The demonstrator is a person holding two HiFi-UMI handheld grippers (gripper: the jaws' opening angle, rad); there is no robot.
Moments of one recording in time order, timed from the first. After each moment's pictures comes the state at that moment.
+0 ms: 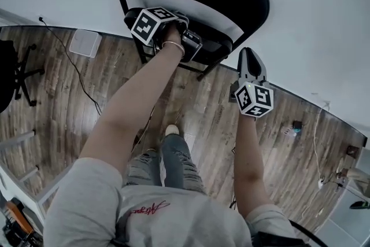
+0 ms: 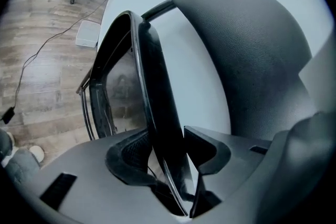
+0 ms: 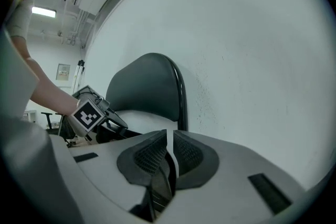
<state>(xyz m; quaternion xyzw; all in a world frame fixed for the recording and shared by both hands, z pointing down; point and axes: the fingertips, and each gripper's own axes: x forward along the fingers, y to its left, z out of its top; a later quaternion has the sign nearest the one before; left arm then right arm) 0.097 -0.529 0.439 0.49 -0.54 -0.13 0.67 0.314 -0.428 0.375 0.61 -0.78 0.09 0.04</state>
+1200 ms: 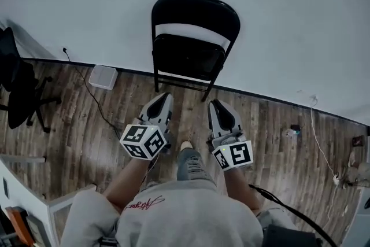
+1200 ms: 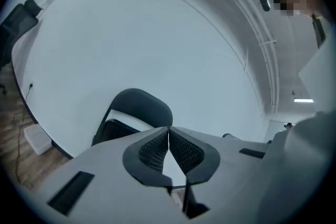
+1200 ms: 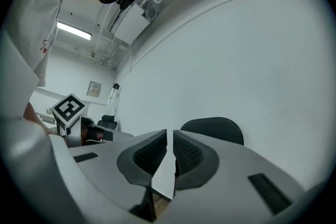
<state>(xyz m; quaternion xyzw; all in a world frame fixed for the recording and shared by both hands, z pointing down) -0.010 -0.158 0.215 0.86 -0.44 -0.10 0.24 0.115 -0.117 0.189 0.53 -0.85 0.00 -0.04</state>
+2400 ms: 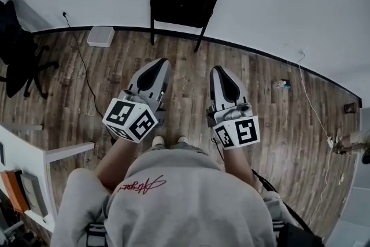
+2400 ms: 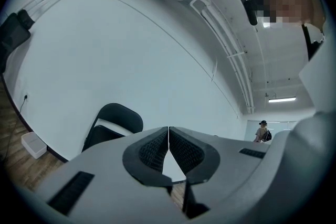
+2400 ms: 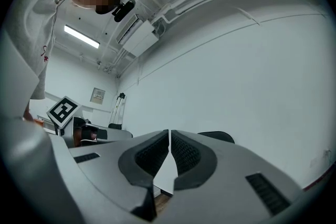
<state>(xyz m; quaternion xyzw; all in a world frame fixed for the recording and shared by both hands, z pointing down) -0.049 0.095 0.119 0.90 -0.38 -0.14 0.17 0.068 0.130 0.109 0.55 -0.83 -0.03 -0.07</state>
